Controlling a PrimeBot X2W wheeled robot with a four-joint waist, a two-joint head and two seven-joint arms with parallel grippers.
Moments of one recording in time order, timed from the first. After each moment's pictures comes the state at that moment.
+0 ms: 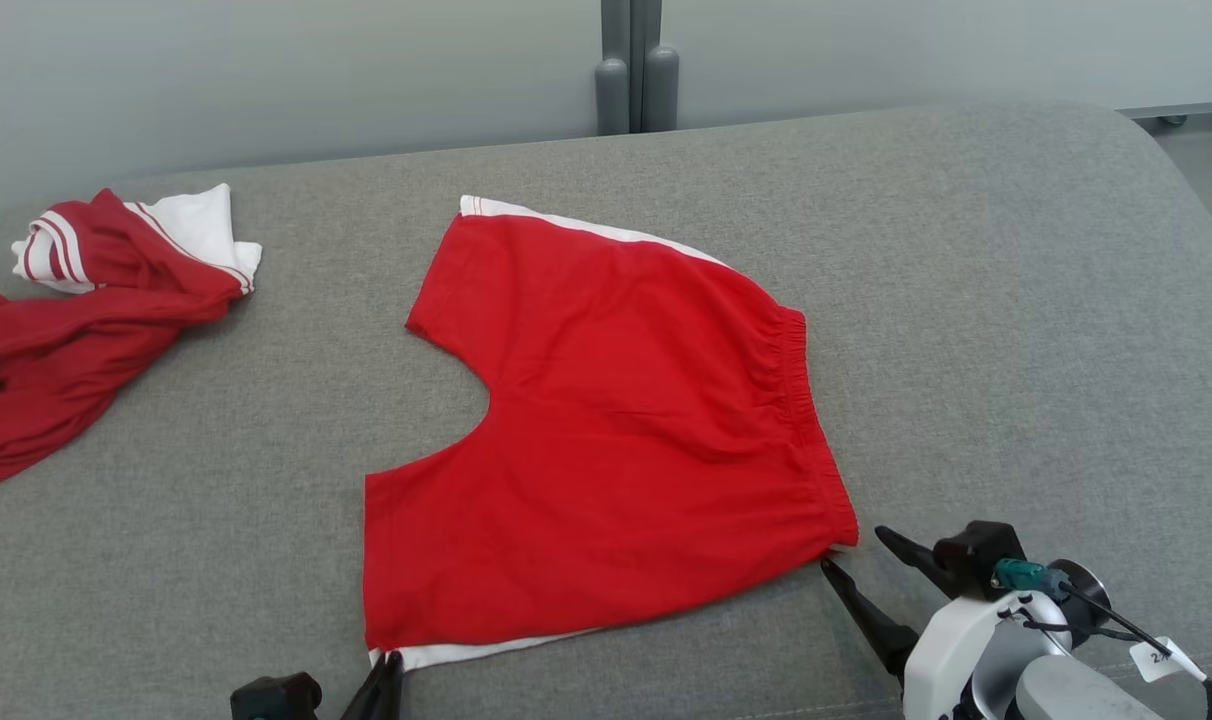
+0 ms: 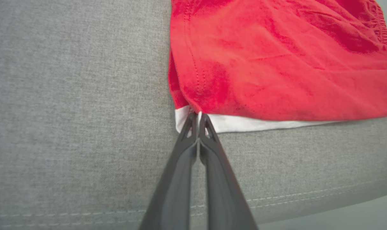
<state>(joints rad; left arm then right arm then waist) 0.12 0.09 -0.33 0.34 -0.54 0.02 -0.13 -0.12 -0.32 0.64 0.44 0.40 0.10 -0.16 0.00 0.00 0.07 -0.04</state>
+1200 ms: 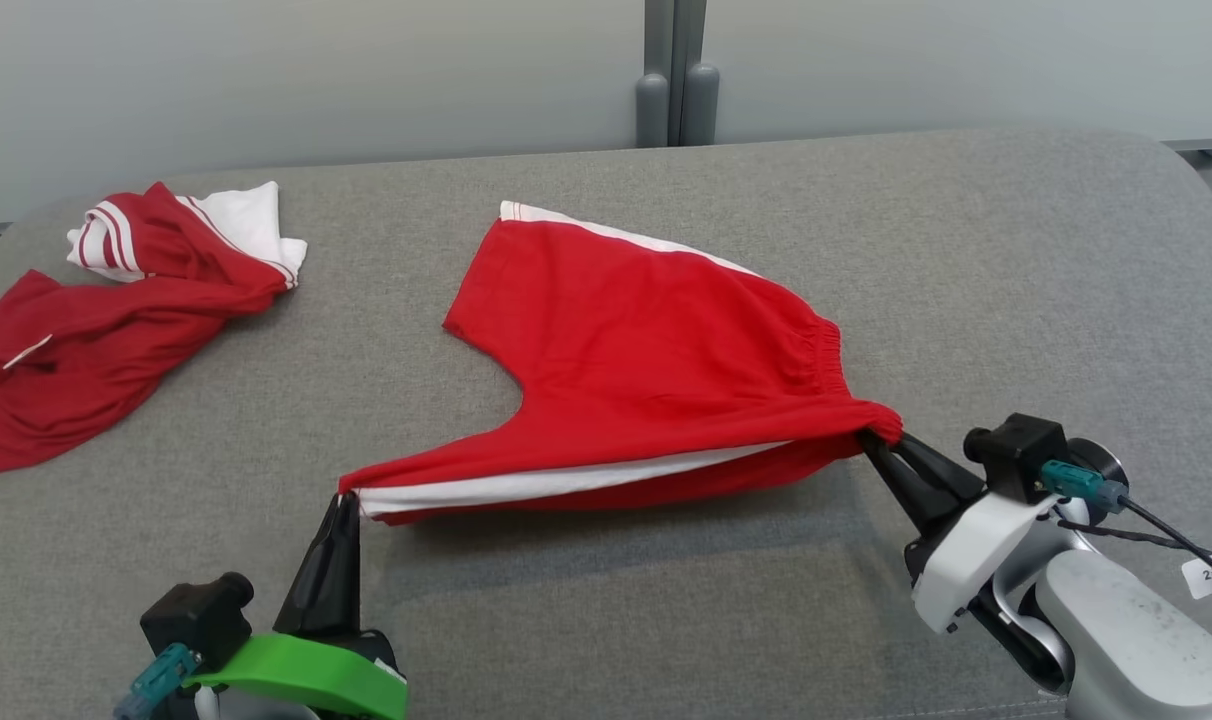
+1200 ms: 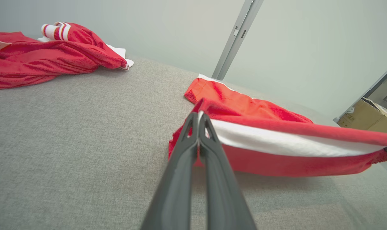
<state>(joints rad) 0.03 0.07 -0.23 0.17 -0.56 -0.02 -0.25 -0.25 -0.37 0.64 0.37 0.44 0.12 -0.24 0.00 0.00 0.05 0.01</state>
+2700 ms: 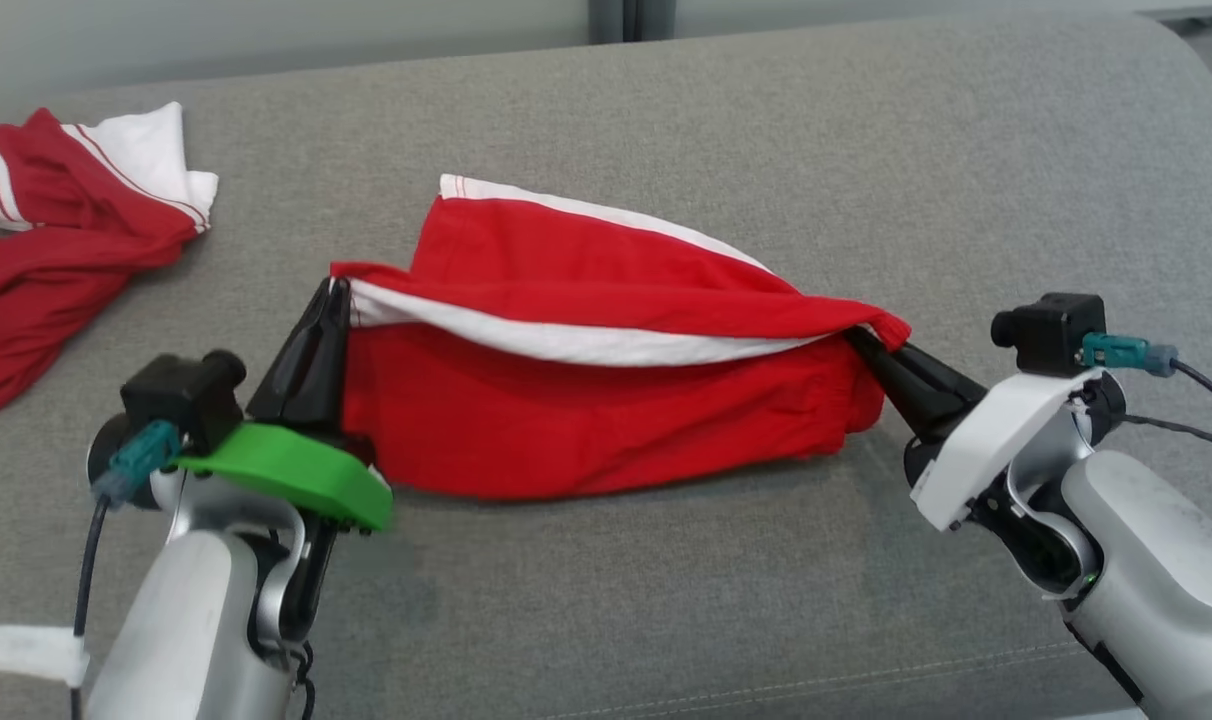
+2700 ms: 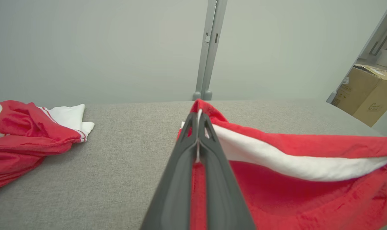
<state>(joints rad) -0.27 0.12 -0.25 0.08 -0.42 -0.01 -0.08 -0.37 -0.42 0.63 0.24 0.75 0.12 -0.03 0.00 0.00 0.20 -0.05</state>
